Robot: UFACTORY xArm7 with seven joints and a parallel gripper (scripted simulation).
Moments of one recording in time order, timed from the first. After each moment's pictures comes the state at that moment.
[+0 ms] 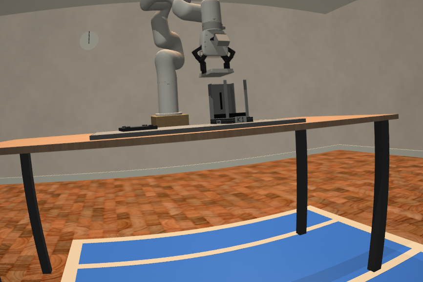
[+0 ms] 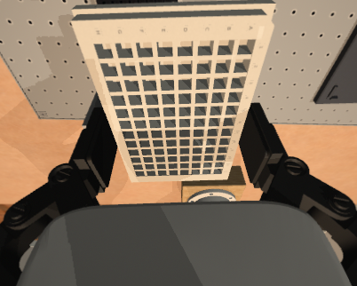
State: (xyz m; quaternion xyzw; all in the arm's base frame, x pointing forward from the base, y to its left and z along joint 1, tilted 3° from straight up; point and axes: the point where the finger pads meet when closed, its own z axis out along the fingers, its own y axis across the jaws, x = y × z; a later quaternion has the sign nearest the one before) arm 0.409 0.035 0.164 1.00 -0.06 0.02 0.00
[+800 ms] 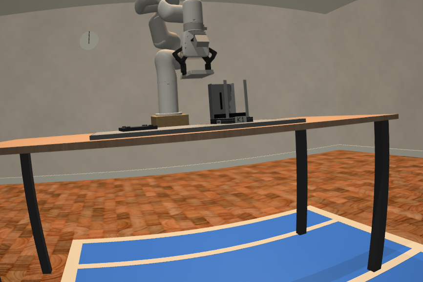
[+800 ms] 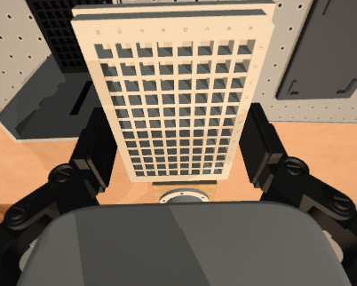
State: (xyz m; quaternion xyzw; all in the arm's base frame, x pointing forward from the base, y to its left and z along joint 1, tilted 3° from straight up) arm 0.389 -0.034 0.162 1.00 -0.06 0.02 0.00
